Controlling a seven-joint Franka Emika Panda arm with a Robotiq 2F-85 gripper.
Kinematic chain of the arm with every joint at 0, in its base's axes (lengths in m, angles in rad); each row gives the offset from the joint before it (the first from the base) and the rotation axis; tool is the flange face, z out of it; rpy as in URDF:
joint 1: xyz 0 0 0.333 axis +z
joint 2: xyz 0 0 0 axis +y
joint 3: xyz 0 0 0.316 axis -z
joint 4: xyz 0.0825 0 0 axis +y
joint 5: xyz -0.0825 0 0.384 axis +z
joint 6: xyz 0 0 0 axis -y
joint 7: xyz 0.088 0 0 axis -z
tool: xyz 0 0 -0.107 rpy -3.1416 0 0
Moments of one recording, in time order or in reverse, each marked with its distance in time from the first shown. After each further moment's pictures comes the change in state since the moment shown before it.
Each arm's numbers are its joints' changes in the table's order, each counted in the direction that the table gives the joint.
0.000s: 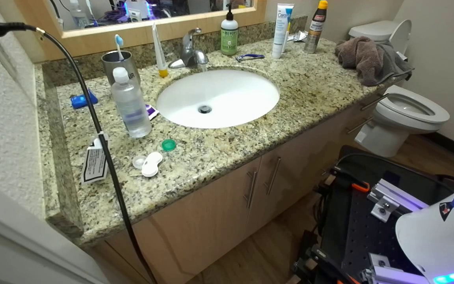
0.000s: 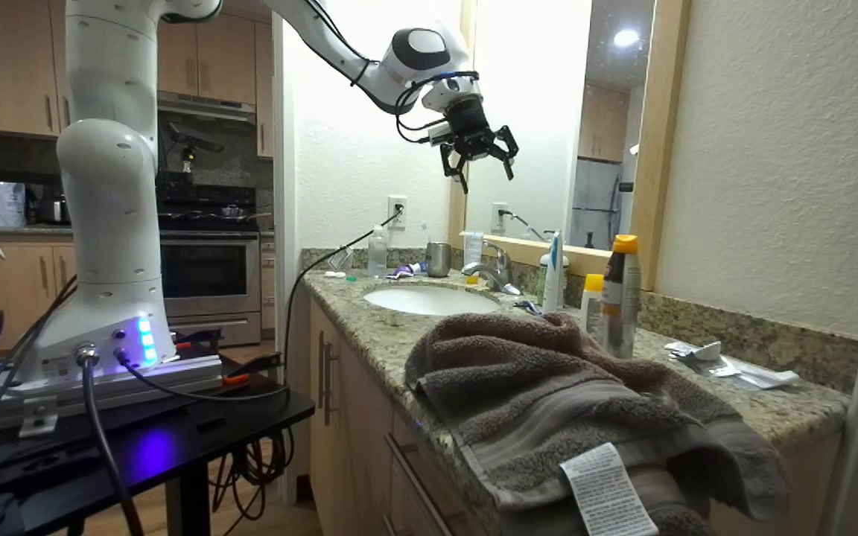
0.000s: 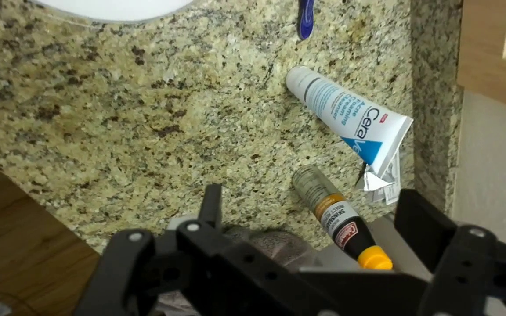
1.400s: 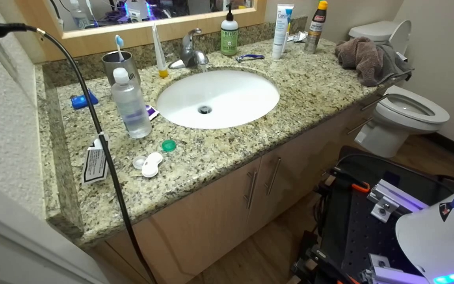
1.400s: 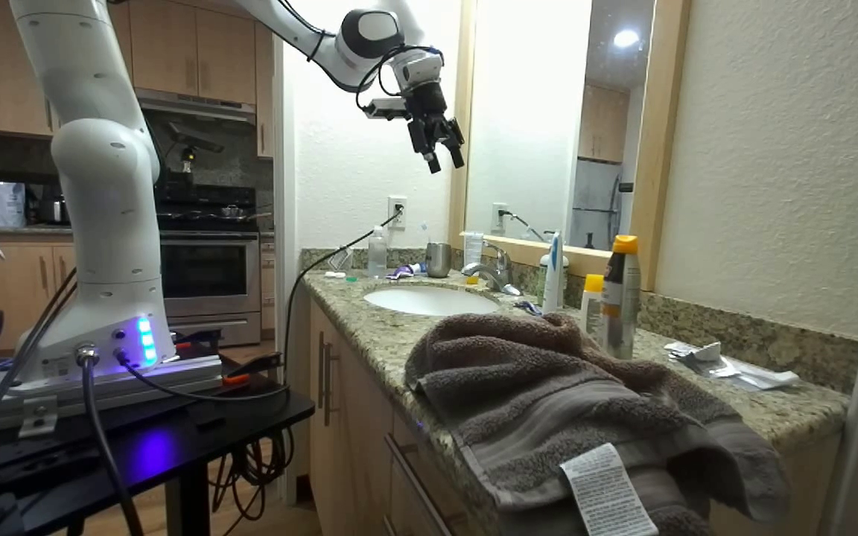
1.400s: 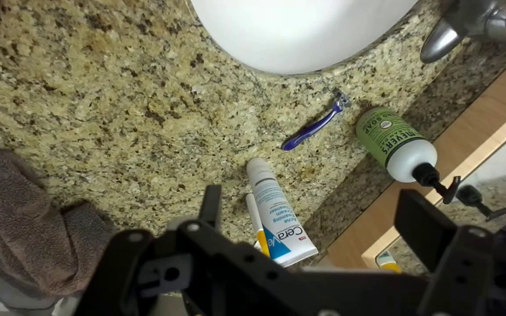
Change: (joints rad) arm -0.057 -0.284 -0.113 0.260 0.174 0.102 -0.968
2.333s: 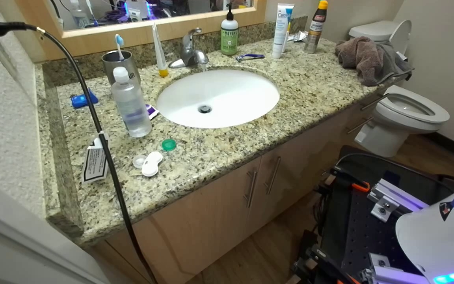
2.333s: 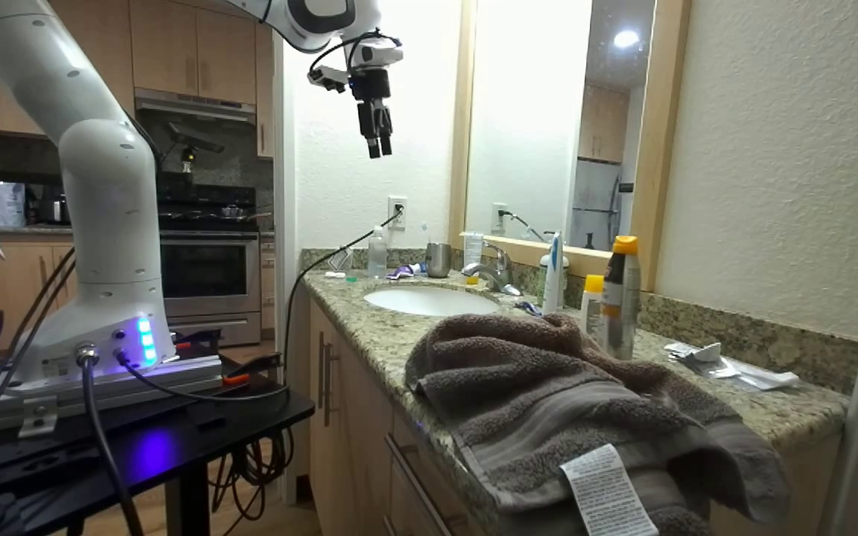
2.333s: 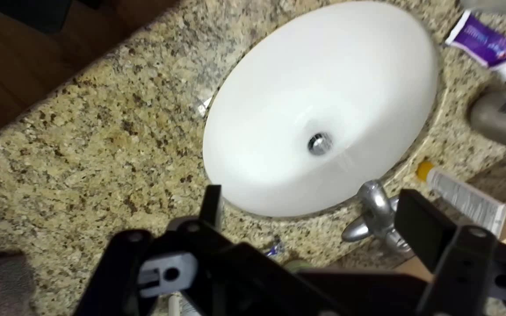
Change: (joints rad) arm 0.079 -0.292 -0.013 0.146 0.255 -0.277 -0.502
